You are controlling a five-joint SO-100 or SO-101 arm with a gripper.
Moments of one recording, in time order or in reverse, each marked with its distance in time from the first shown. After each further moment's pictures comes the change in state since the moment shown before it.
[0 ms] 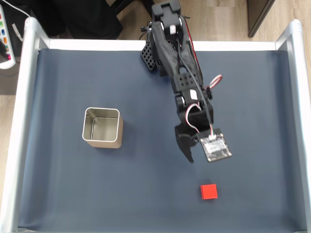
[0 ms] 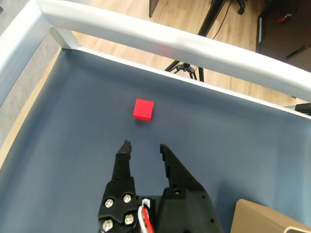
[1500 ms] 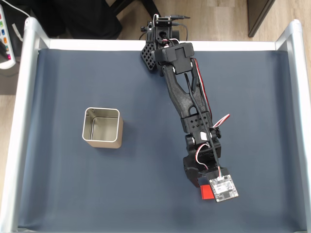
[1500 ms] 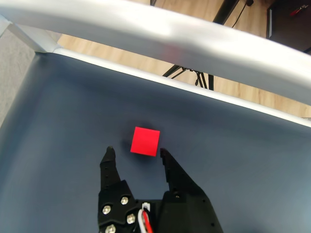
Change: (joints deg) arm -0.5 -34.4 -28.0 -0.1 1.8
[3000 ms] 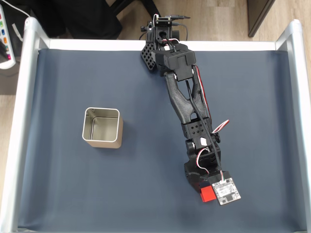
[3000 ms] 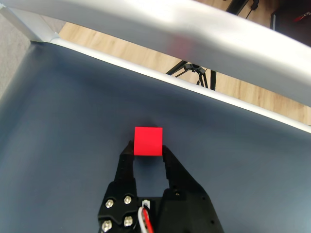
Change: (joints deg) arm 0.0 -3.7 -0.4 -6.3 -3.0
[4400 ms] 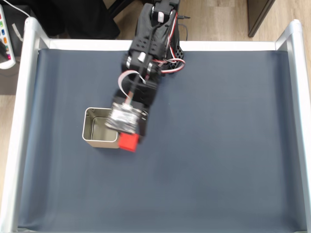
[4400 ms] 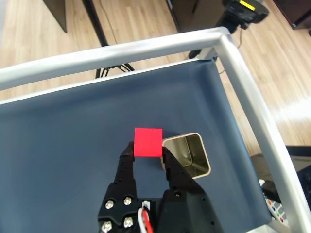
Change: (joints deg) arm 38.0 58.1 15.6 41.3 -2.3
